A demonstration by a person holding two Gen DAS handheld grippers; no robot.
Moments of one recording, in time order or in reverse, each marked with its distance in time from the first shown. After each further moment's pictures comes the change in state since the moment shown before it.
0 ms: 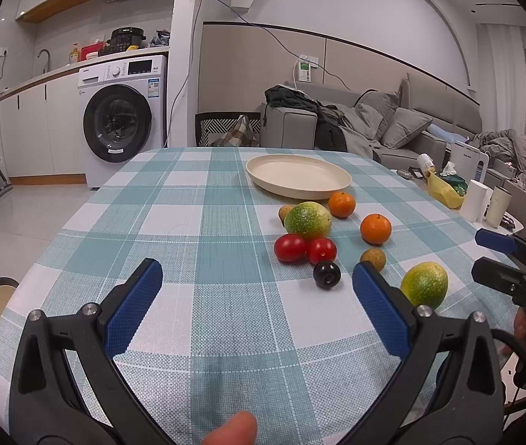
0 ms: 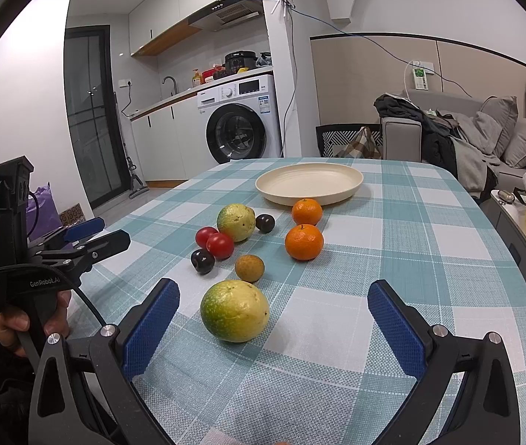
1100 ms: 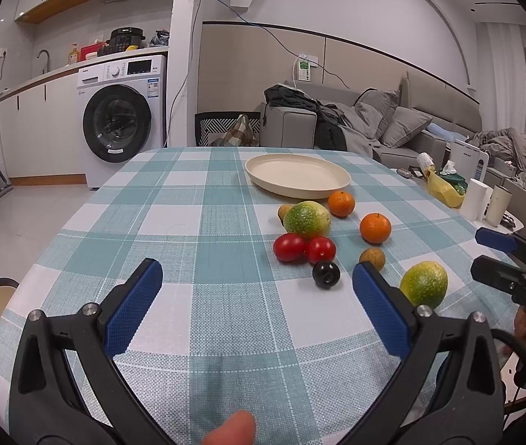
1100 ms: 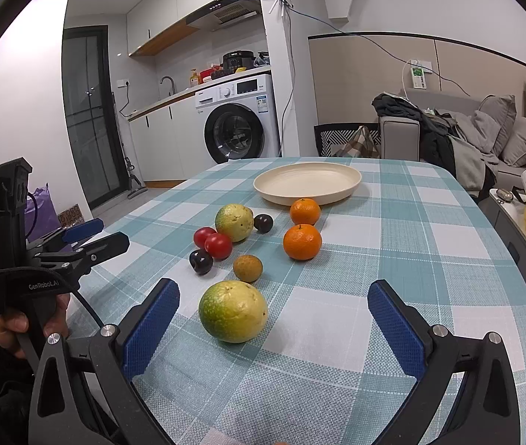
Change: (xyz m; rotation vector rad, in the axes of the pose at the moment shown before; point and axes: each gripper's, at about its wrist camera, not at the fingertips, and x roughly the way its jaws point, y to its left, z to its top) left arm 0.002 -0.002 -0.001 0.008 0.003 -0.001; right arm 0.000 -0.001 0.001 0.004 0.001 -0.003
